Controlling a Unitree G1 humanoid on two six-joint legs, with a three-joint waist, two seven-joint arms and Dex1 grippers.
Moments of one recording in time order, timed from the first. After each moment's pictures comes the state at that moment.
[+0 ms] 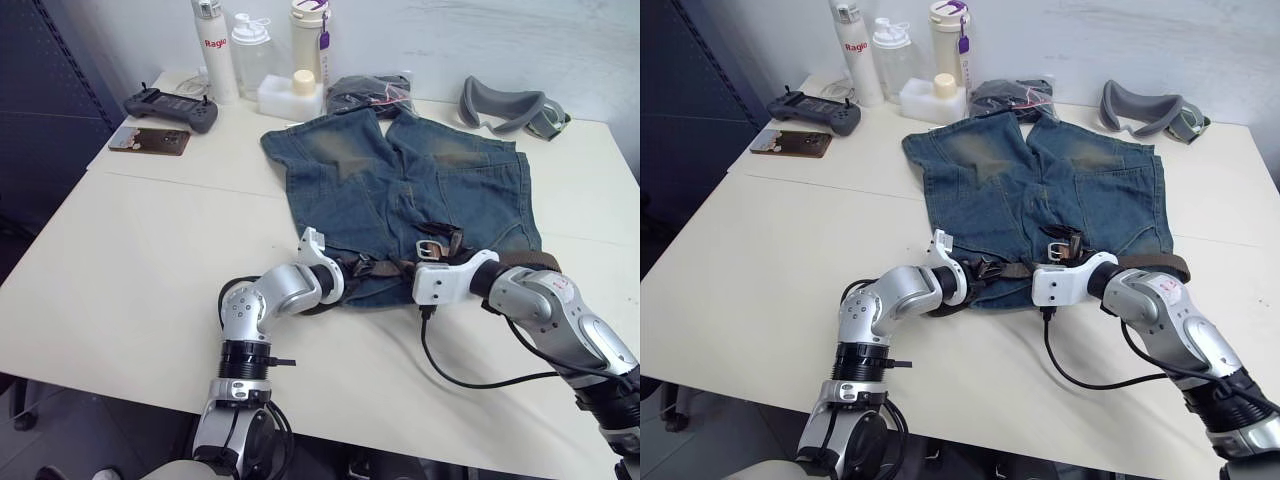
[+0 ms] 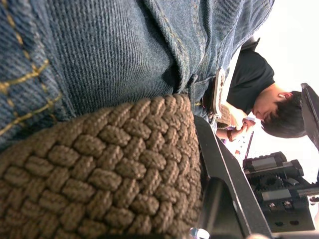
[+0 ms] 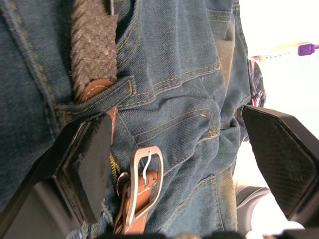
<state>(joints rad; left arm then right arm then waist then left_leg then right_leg) -0.60 -0.15 0.16 0.19 -1.58 0.99 0.81 -0.34 -0.90 0.23 -0.17 -0.47 -0.14 0.53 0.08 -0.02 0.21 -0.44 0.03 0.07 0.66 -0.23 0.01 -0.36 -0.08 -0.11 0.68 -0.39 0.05</state>
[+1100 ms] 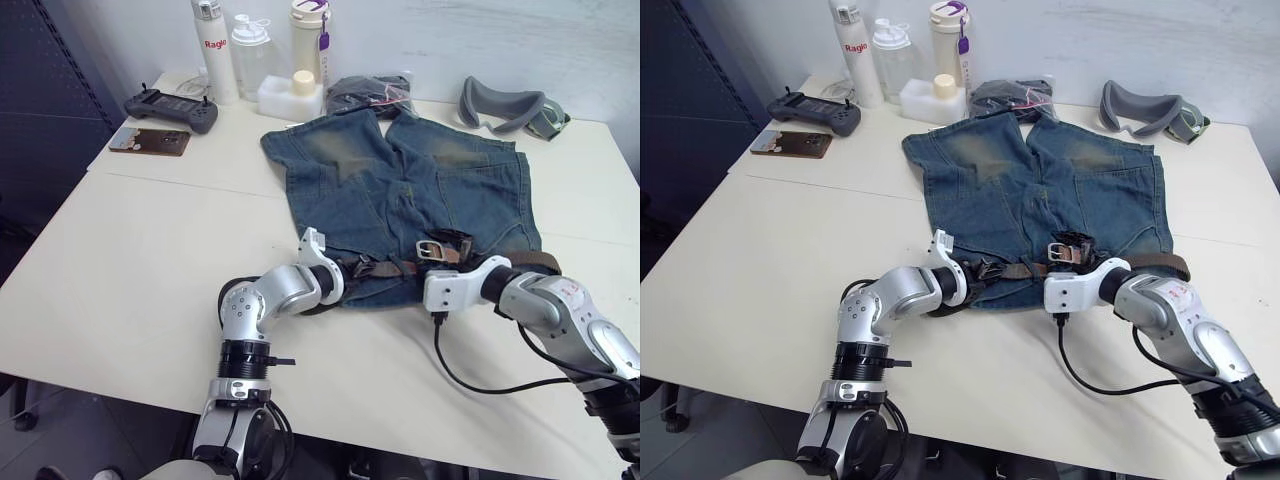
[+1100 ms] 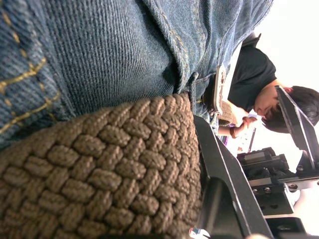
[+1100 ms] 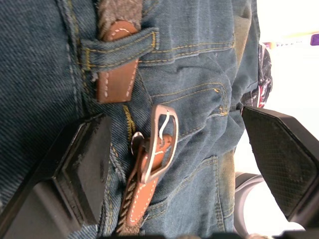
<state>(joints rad) -0.61 -0.15 0.17 0.19 -1.56 1.02 0.81 -0.30 -0.88 0.19 -0.13 -0.53 -0.18 0.54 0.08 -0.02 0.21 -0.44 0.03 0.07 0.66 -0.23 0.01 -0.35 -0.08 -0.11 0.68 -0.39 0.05</state>
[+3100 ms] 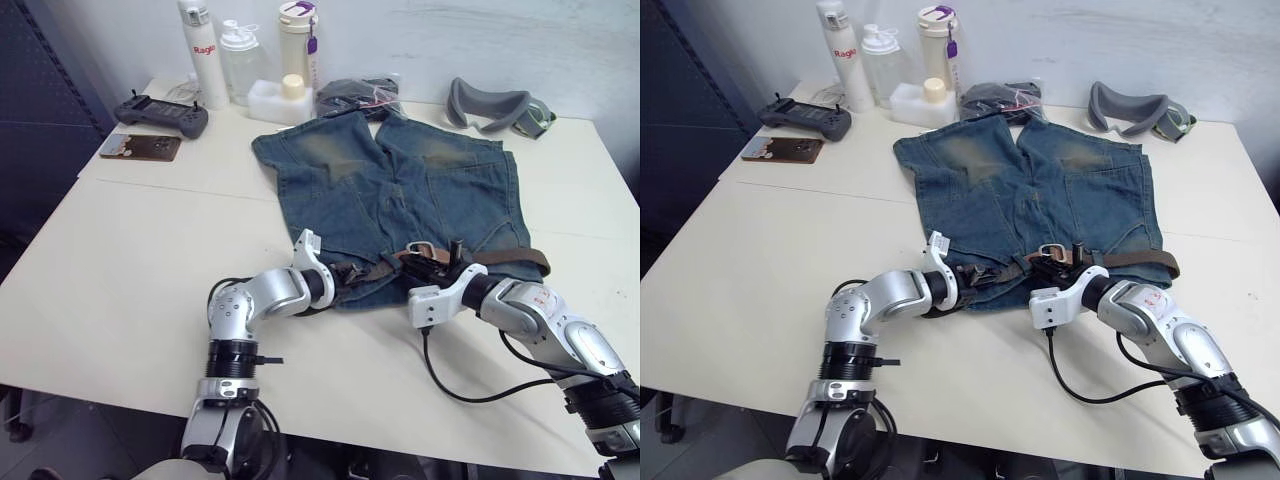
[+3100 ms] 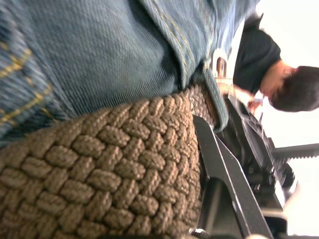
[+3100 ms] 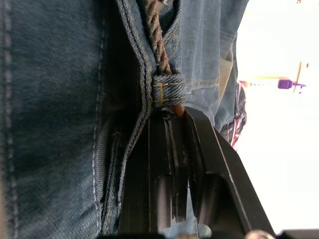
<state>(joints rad) -0.58 0.00 0.15 0.16 -1.57 1.19 0.69 -0.33 -0.80 0.22 -0.03 -0.69 -0.44 0.44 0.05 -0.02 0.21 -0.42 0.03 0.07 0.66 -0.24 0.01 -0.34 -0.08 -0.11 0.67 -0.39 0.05</state>
